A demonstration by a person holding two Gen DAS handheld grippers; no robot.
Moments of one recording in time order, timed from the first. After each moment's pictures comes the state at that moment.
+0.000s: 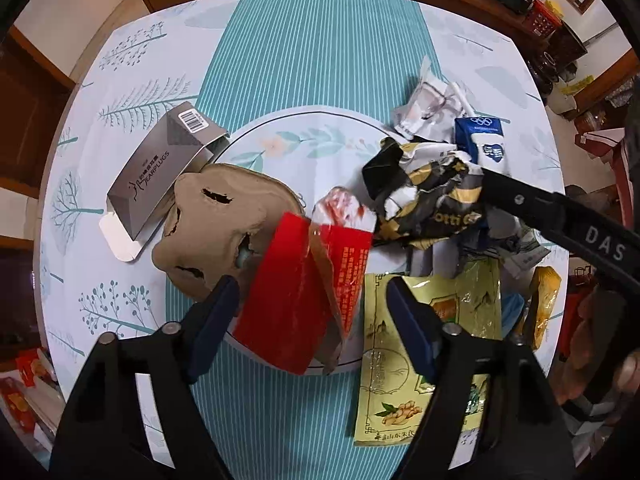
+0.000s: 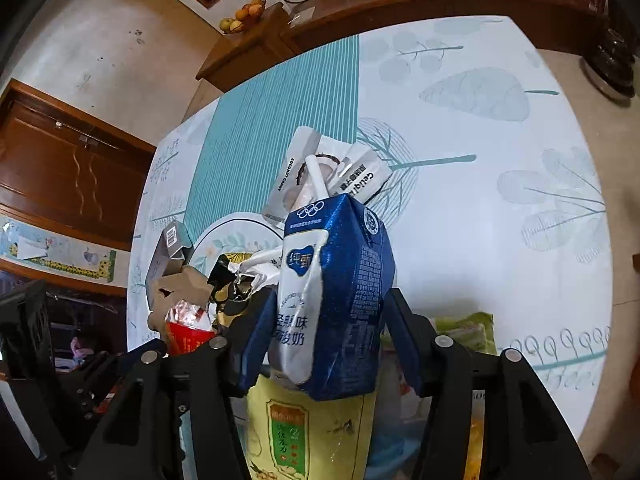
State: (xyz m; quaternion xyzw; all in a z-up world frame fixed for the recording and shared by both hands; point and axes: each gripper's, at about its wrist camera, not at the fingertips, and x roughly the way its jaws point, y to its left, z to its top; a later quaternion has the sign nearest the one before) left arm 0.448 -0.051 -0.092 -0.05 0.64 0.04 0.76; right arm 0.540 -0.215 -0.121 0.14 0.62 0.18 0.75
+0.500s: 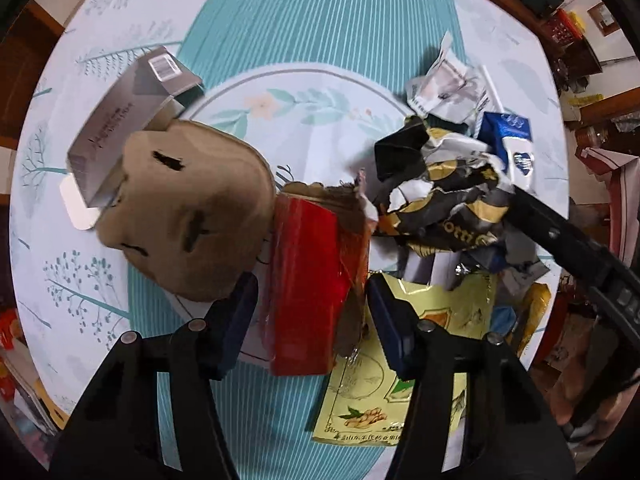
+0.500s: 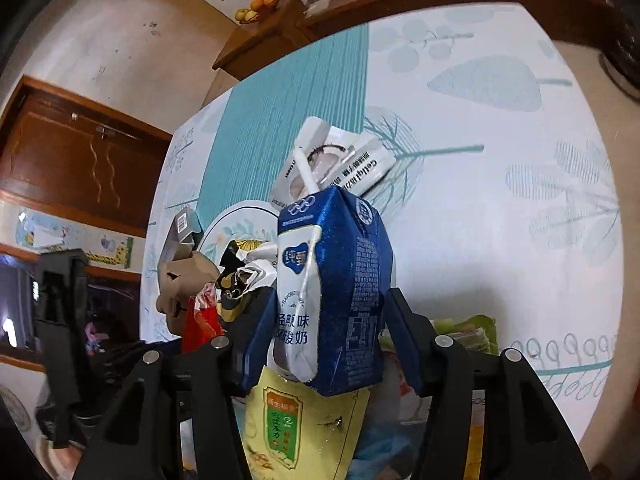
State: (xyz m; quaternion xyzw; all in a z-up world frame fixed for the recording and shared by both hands) left arm 0.463 -0.051 -0.120 -0.12 0.70 0.05 0.71; right arm 0.535 -0.227 -0.126 0.16 0.63 0.22 0.73
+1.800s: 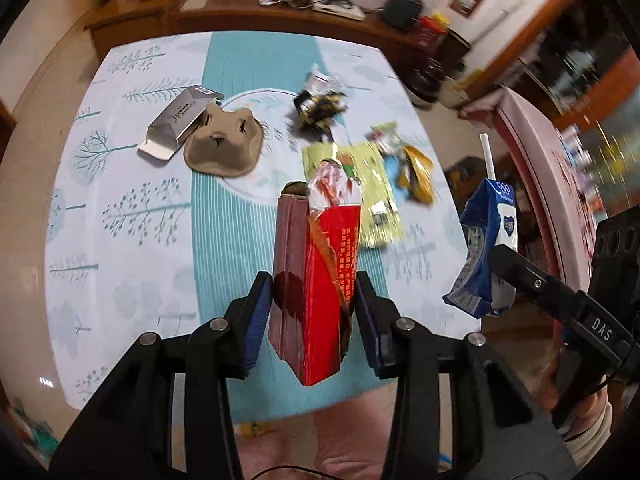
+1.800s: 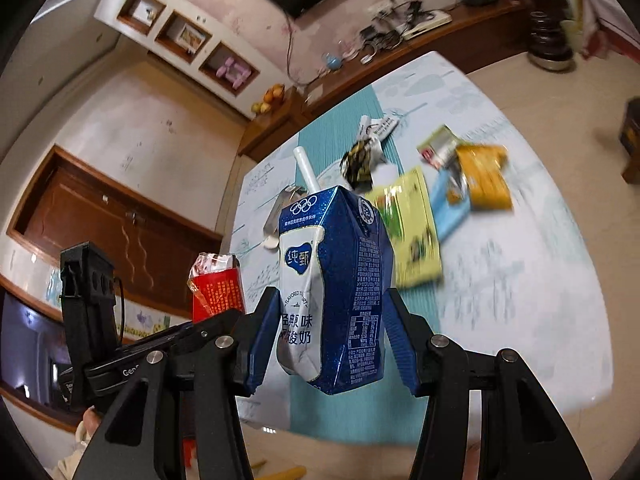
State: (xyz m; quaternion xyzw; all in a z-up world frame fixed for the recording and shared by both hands) left arm 0.212 0.014 0.032 -0.08 0.56 -0.15 0.81; right arm 0.189 -0.221 0.016 0.28 0.48 0.14 0.82
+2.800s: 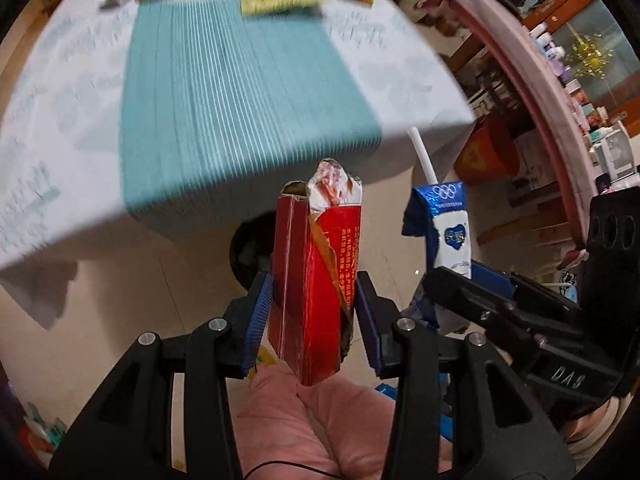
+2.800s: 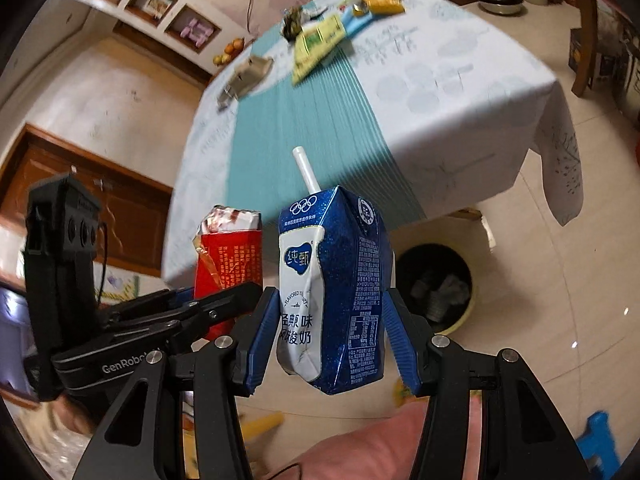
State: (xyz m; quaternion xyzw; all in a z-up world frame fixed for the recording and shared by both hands) left arm -0.024 -0.034 -0.105 -0.01 0.63 -0.20 0.75; right arm -0.080 -0.197 -0.125 0.24 0.55 0.10 0.79
